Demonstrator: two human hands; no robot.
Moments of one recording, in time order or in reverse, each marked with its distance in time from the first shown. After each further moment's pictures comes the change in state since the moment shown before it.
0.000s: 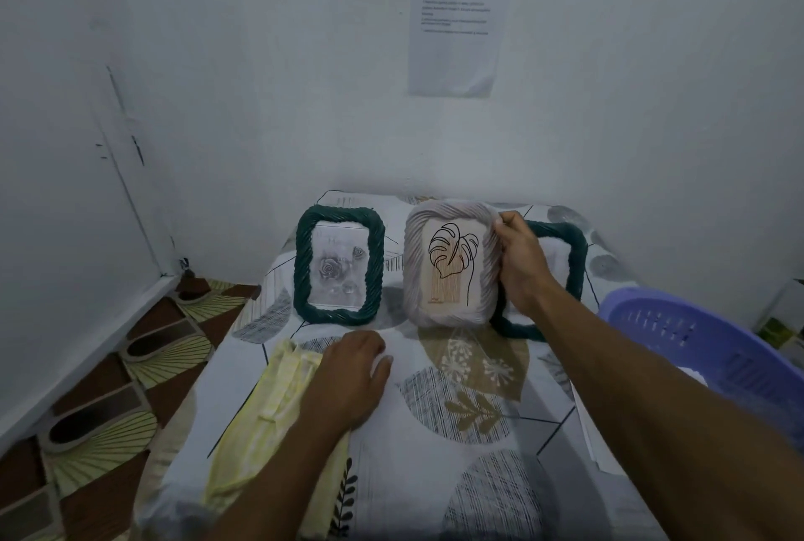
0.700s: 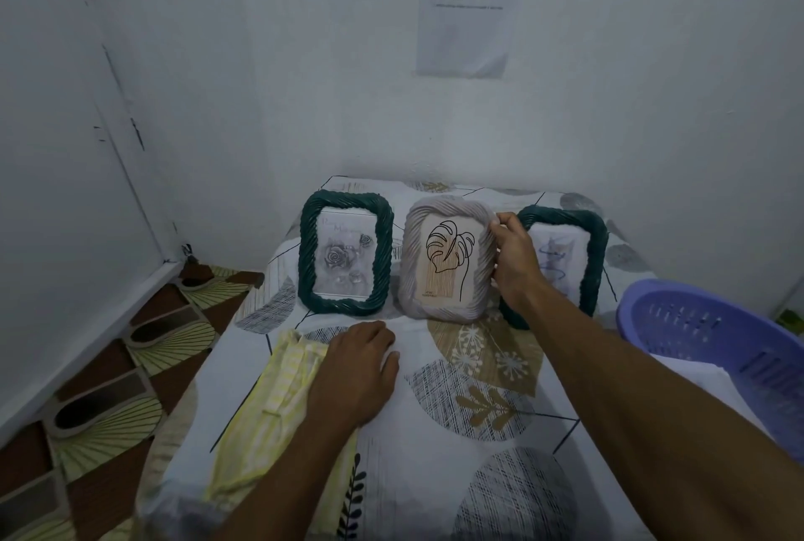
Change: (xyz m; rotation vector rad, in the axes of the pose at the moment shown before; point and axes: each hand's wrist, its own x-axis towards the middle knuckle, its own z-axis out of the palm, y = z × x) left_hand -0.002 0.000 0.006 0.068 0.040 -0.003; right_hand 0.021 0.040 0.013 -0.049 0.086 0.072
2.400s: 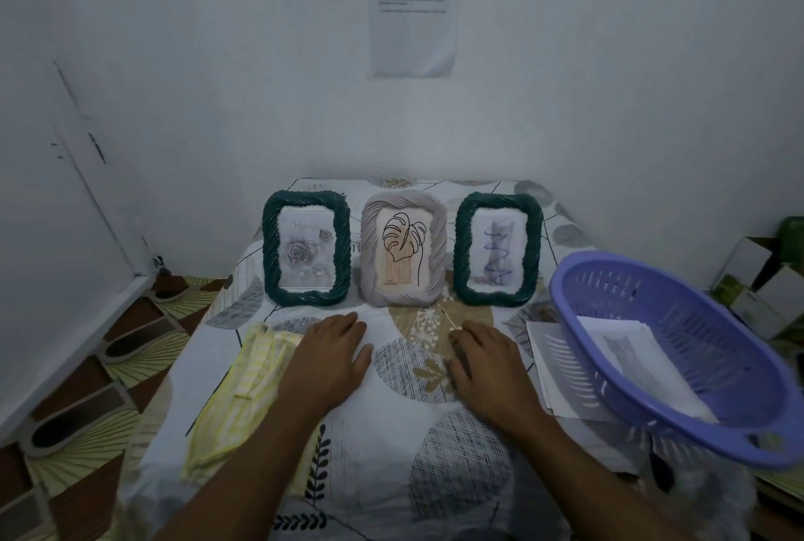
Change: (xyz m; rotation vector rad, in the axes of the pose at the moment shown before) left_hand -0.003 0.018 -0.013 0.222 -0.104 0.116; right_hand -0.145 0.083 -0.087 -1.362 -0.161 -0.422
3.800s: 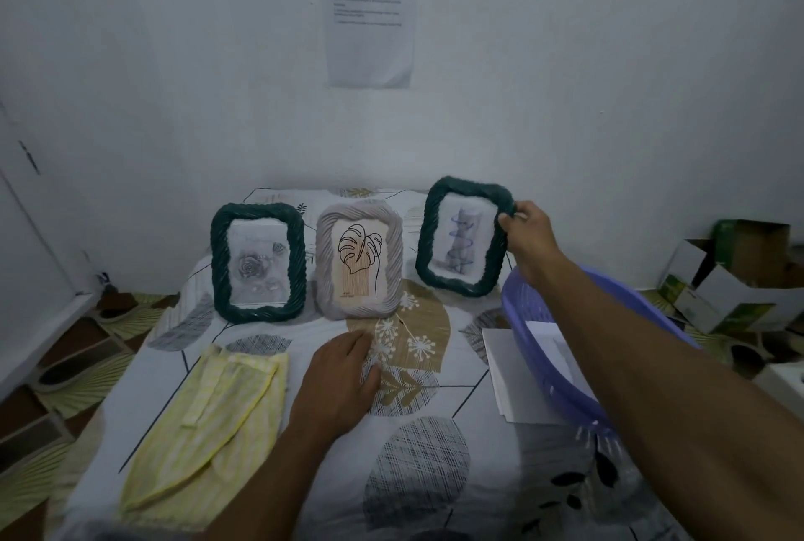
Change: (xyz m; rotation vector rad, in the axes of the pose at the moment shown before) left_hand 0.011 0.063 0.022 -0.298 0.043 0.001; right_hand 0.129 0.075 -0.141 1.063 0.355 0.522
